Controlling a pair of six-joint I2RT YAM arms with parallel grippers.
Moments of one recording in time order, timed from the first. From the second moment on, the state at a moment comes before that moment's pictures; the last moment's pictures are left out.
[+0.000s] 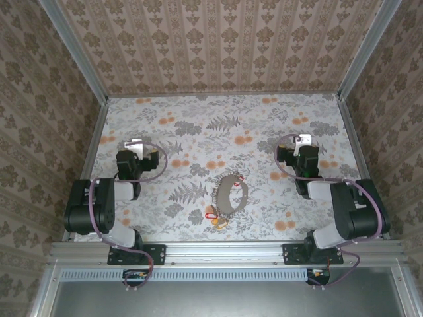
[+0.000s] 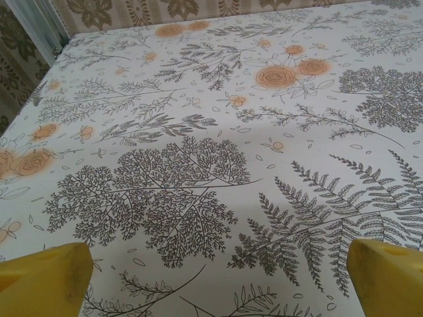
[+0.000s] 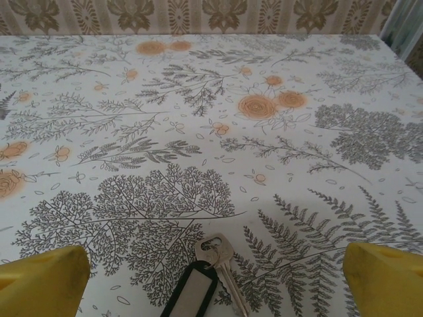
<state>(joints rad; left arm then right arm) -0.02 1.52 0.39 0.73 0.01 0.10 0.07 1.46 0.42 0.64 0.20 0.03</state>
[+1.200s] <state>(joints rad) -0.31 1.25 0.71 -0.11 0.48 -0.32 0.61 1.67 1.17 -0.53 -0.30 0.02</state>
